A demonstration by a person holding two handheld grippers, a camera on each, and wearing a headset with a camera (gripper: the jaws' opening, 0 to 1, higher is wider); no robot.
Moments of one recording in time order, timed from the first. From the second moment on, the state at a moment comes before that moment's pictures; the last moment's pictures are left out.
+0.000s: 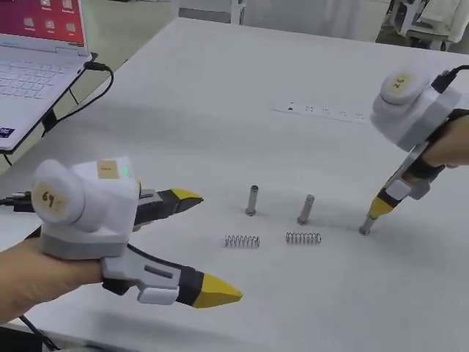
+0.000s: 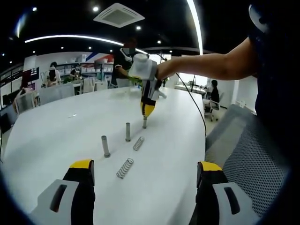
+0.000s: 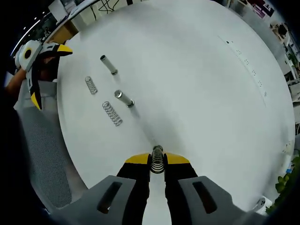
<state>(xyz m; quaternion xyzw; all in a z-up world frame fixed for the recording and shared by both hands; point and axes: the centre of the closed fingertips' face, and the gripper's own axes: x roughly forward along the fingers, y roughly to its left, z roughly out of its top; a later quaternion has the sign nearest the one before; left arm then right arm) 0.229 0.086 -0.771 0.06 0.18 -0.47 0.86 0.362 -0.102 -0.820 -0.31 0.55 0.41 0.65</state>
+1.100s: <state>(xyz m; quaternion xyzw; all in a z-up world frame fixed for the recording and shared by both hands) 0.229 0.084 -0.771 0.06 0.18 -0.47 0.86 0.351 -0.098 -0.843 -0.31 0.56 0.41 0.65</state>
